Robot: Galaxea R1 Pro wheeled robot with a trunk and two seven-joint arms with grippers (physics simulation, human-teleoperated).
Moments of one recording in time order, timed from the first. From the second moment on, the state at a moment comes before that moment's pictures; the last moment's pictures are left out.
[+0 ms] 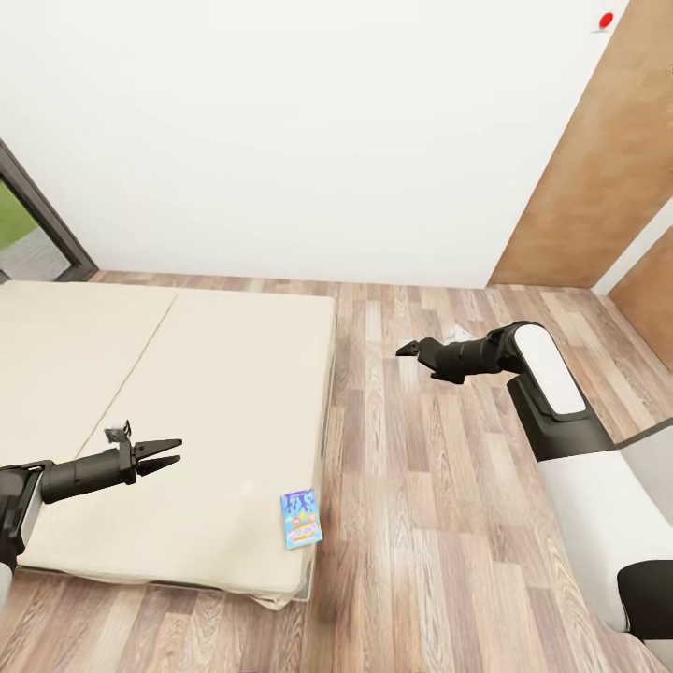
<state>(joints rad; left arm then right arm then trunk) -0.71 0.38 0.44 -0.82 -0.13 0.95 -1.56 -1.03 -0.16 0.17 -1.27 -1.53 1.04 -0.83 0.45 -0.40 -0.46</state>
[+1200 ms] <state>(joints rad) -0.71 0.38 0.44 -0.82 -0.13 0.95 -1.56 -1.03 -0.16 0.18 -1.27 -1.53 1.04 -0.83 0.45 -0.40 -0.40</state>
